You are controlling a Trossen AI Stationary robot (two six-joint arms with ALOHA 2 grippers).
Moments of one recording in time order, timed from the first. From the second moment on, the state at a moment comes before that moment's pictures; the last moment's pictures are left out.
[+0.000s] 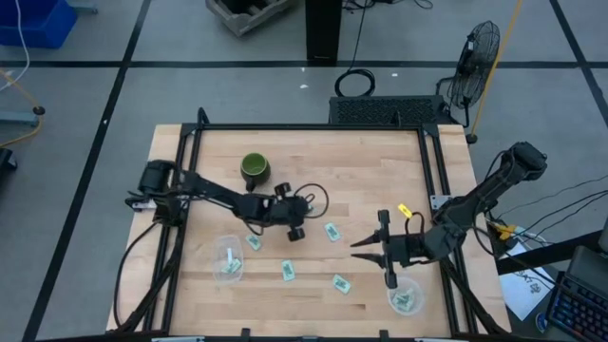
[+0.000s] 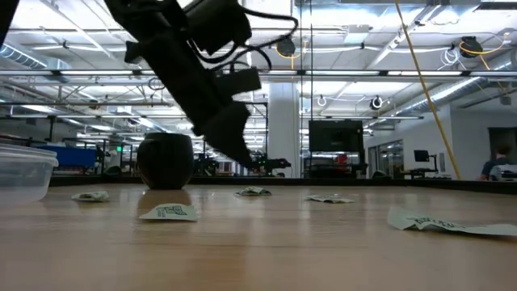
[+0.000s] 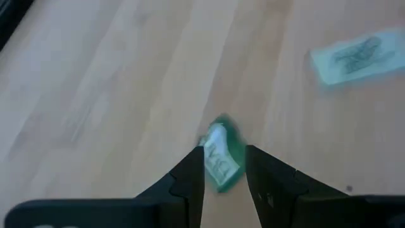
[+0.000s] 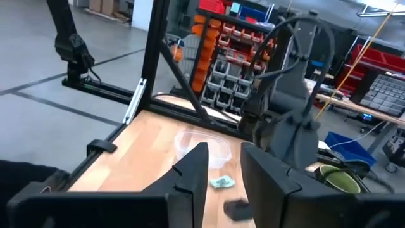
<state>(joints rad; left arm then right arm) -0.11 1.85 1.02 -0.10 -0.42 -0.17 0.68 1.15 0.68 0.37 0.60 -0.19</state>
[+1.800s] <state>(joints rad) -0.08 1.99 1.10 -0.18 -0.37 -0.16 0.68 1.13 0.66 0.41 0.60 -0.20</state>
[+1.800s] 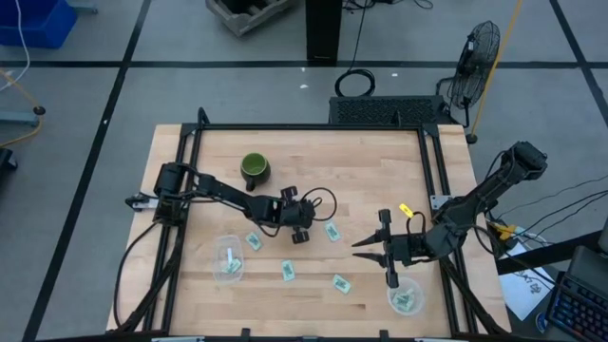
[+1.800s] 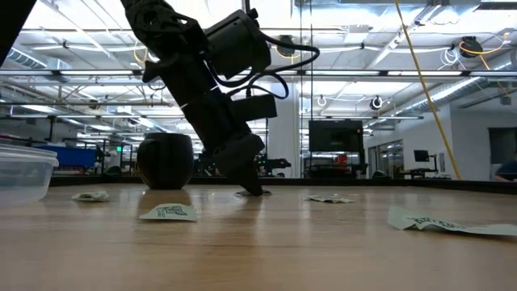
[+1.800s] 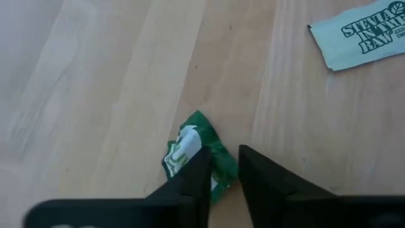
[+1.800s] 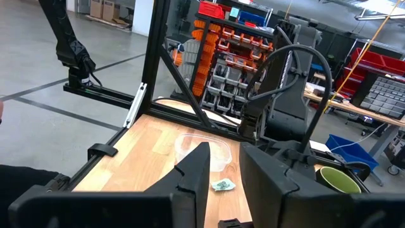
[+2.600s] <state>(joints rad) -0.28 1.62 1.10 -0.45 -0.33 -0.39 0.68 1.13 0.66 0.39 0.60 -0.20</state>
